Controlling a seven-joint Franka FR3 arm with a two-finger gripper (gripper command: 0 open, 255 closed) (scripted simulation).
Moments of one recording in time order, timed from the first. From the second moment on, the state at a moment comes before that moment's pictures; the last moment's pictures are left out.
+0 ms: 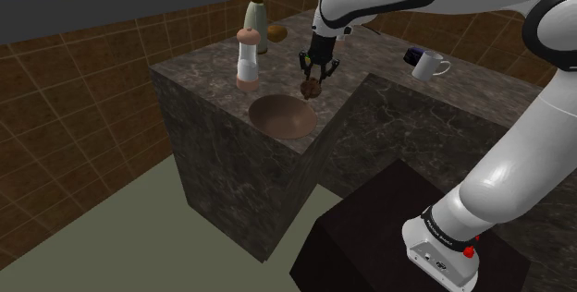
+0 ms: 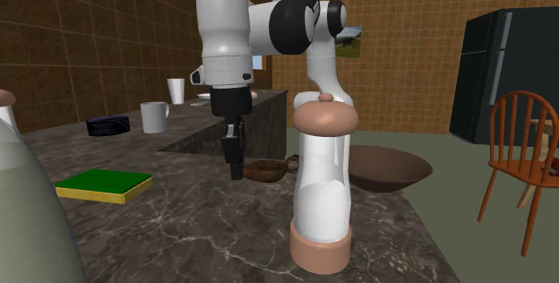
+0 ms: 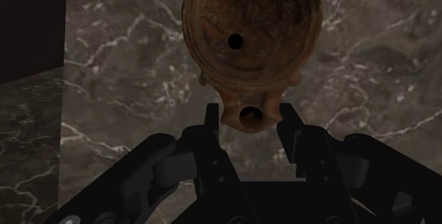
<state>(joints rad) -0.12 0.13 0.20 -1.89 0.01 1.97 1.03</state>
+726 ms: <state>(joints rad) -0.12 0.10 0.20 -1.79 0.01 1.85 1.03</state>
